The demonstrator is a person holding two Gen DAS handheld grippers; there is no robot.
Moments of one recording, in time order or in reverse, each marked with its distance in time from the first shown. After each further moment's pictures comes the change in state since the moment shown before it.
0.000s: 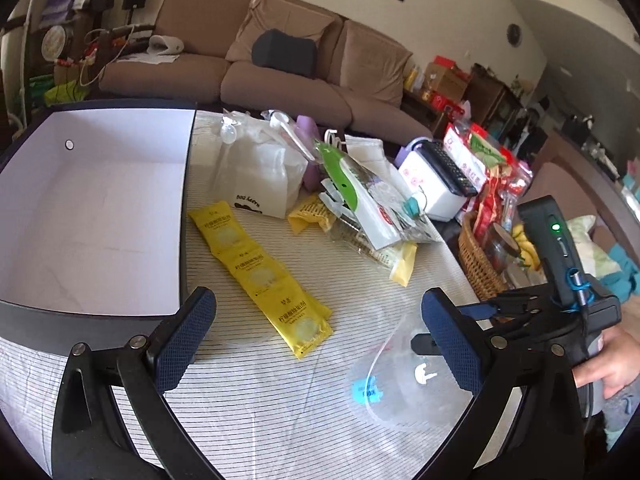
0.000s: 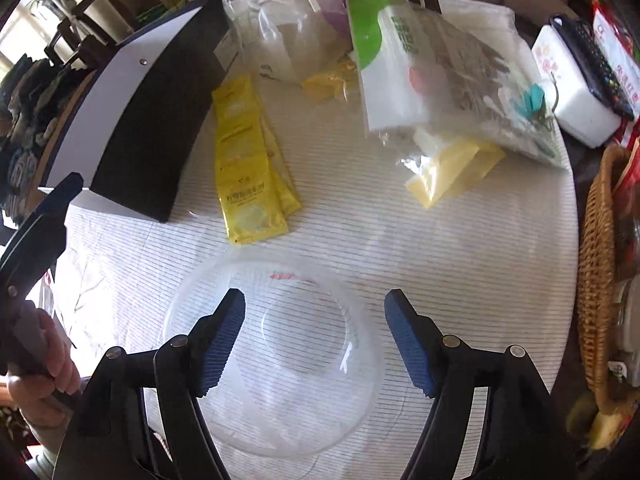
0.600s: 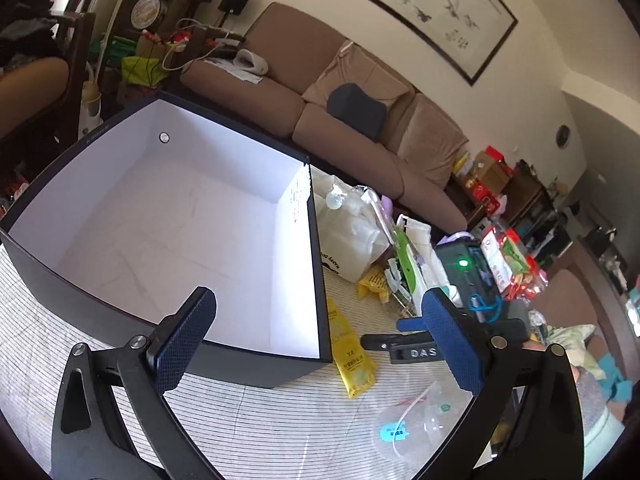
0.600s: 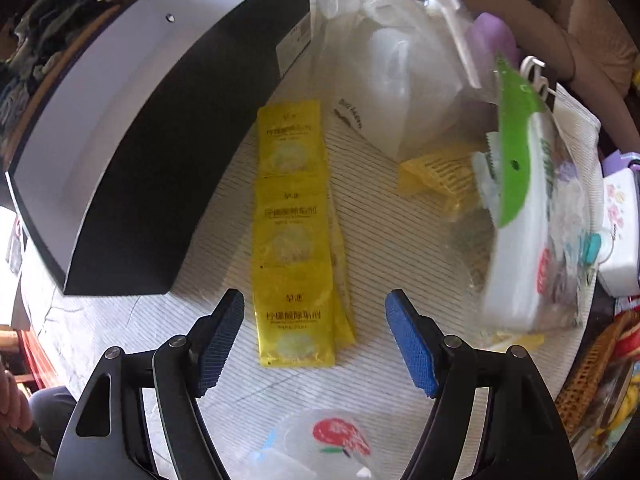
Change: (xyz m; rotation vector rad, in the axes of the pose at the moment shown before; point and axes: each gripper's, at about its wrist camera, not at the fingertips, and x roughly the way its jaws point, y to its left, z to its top) left arm -0.058 0.104 0.019 -0.285 -0.174 0.062; right arm 0.091 0.085 0.113 -0.262 0.118 -0.101
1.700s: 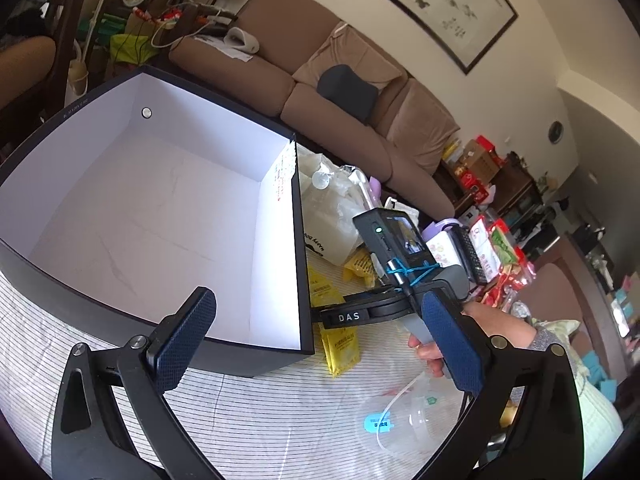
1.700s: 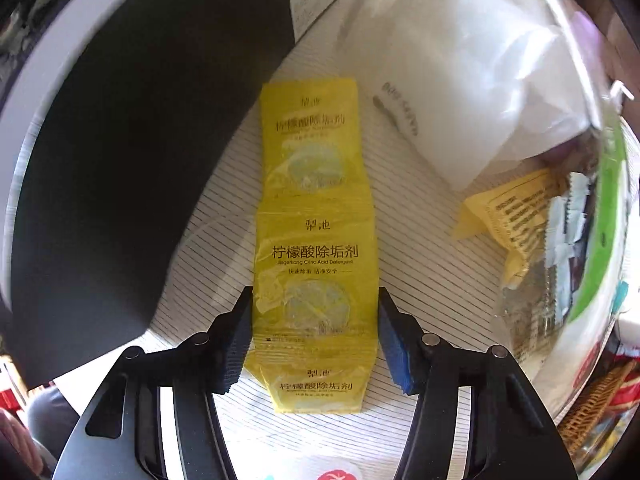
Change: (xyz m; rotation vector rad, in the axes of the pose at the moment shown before) left arm 0.019 -0.011 -0.012 -0.019 0.072 -0.057; right arm 0.057 -0.023 0.048 -0.032 0.098 0.034
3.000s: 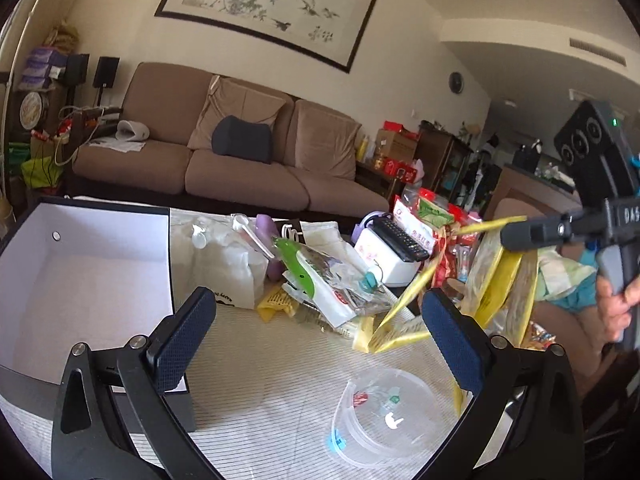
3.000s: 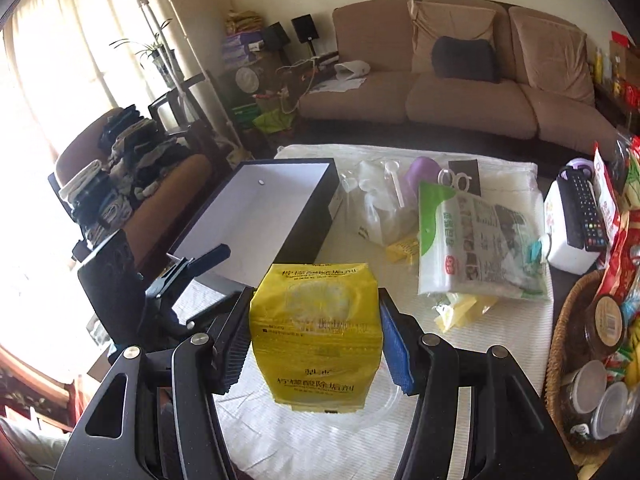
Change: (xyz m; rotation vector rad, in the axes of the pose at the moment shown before) left arm -0.010 -0.116 -0.028 0.406 -0.143 -0.196; right arm -0.282 0.017 -0.241 0.141 -0.672 0.207
